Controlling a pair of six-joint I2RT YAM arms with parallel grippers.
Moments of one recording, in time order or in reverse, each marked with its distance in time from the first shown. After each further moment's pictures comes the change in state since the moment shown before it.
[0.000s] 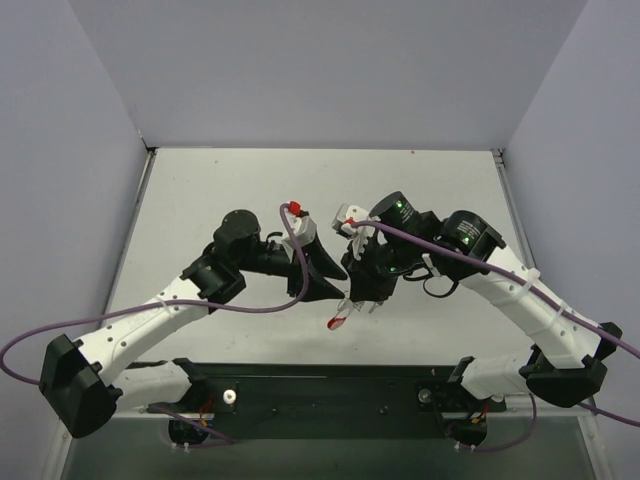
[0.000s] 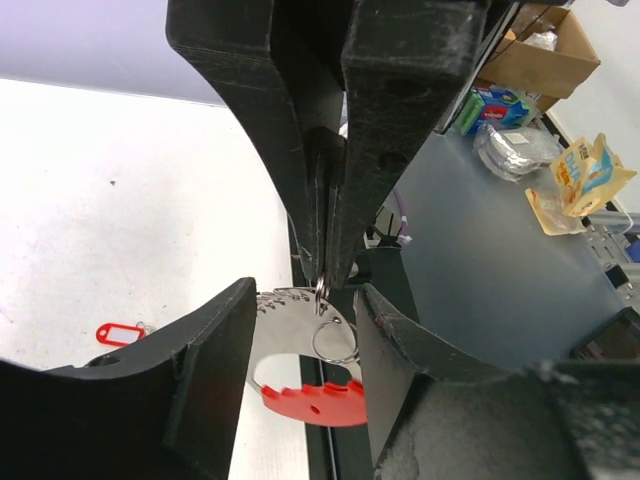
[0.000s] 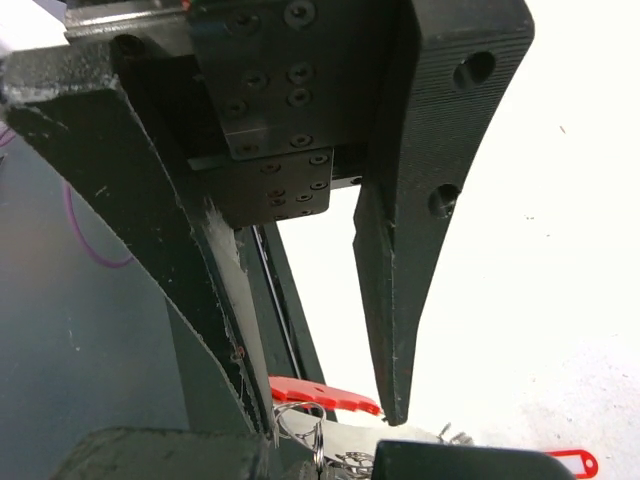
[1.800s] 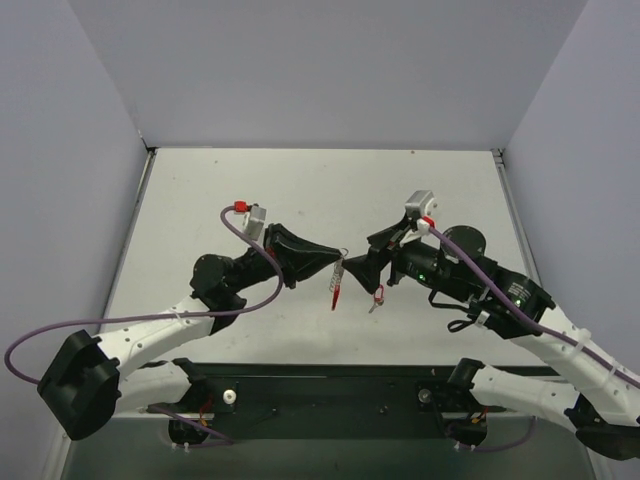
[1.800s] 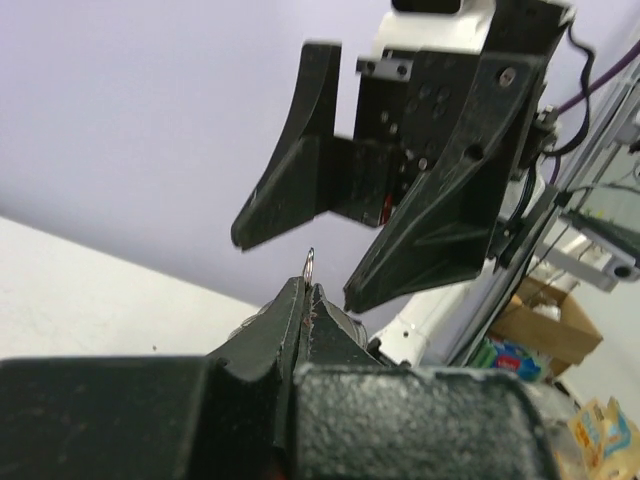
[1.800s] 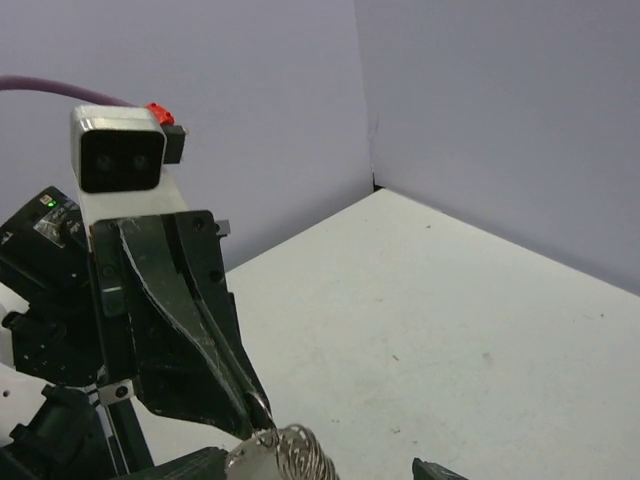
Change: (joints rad) left arm 0.003 -0.017 -0.315 0.884 -0.393 -0.510; right arm 0.004 -0.436 -0.462 0.755 0.355 0.269
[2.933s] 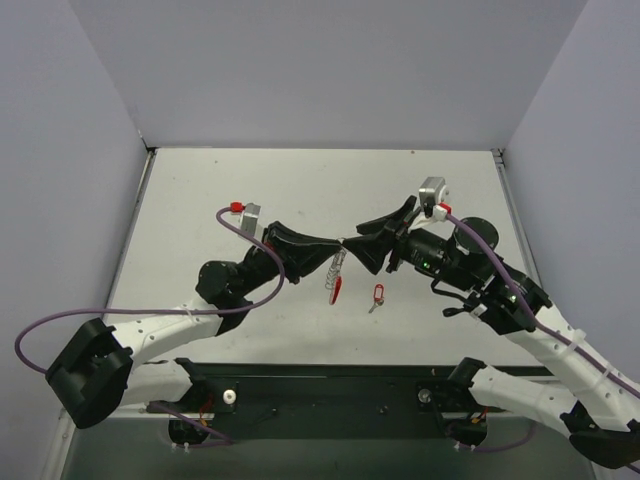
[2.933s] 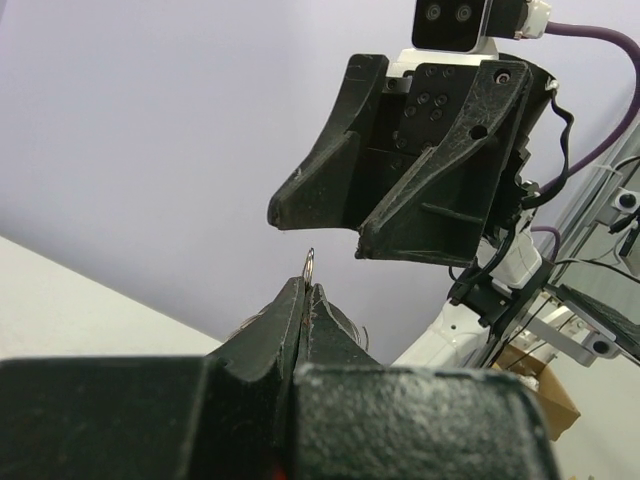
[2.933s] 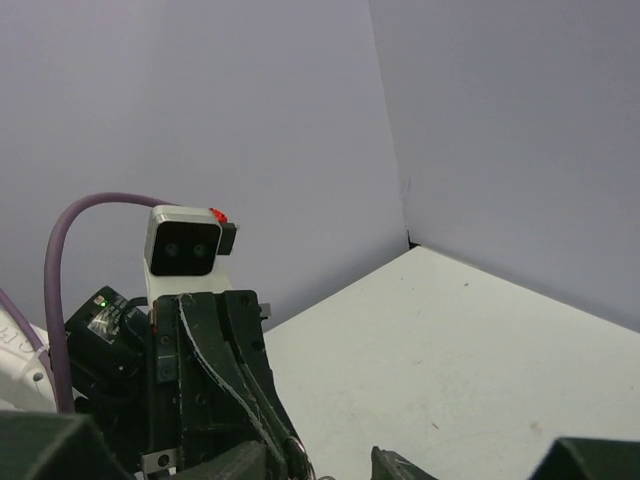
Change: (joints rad) left arm -0.032 0.070 -0.039 0.193 -0.187 -0.127; right arm -0.100 0.008 -0.046 0.214 -0.161 0.066
